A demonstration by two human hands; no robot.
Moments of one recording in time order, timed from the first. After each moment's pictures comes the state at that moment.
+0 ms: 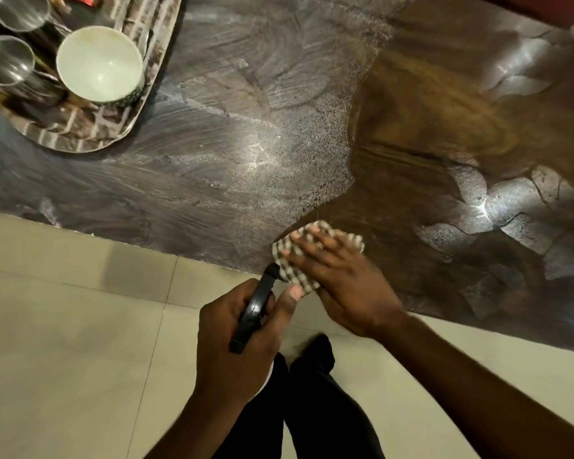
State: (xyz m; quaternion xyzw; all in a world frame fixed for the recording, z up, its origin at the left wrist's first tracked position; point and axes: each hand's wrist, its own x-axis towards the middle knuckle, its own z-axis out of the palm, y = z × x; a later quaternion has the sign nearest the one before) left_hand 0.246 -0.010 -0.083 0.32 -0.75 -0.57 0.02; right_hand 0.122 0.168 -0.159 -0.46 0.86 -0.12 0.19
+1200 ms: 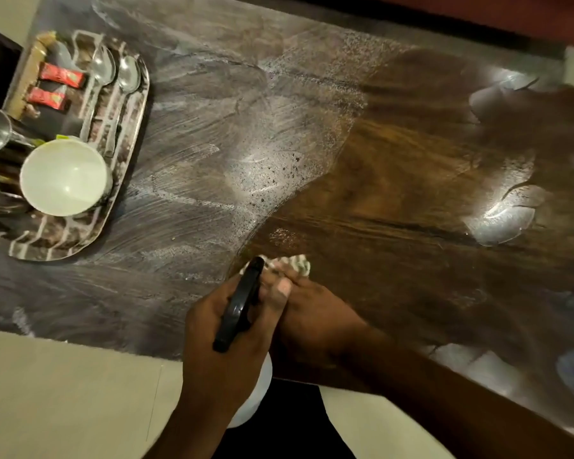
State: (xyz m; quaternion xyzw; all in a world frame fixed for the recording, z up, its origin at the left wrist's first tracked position) left_hand 0.098 -0.035 -0.058 0.34 -0.70 -0.63 0.00; right_hand 0.028 0.104 -0.167 -0.56 0.79 -0.12 0.20
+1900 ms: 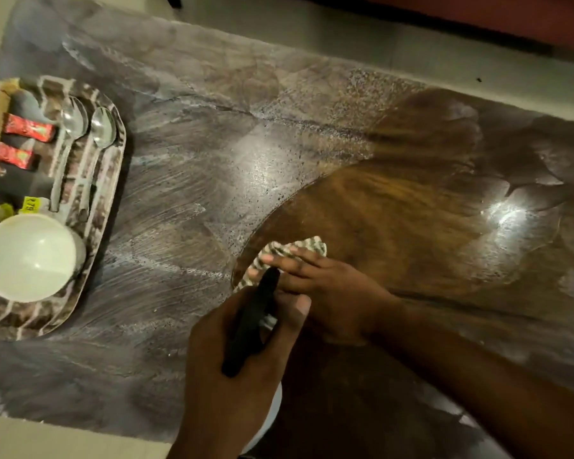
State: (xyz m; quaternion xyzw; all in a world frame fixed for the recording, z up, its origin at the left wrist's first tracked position) left_hand 0.080 -0.051 -0.229 0.40 -0.67 -0.63 -0.04; right_hand -0.130 0.105 -0.174 -0.66 0.72 -0.07 0.20
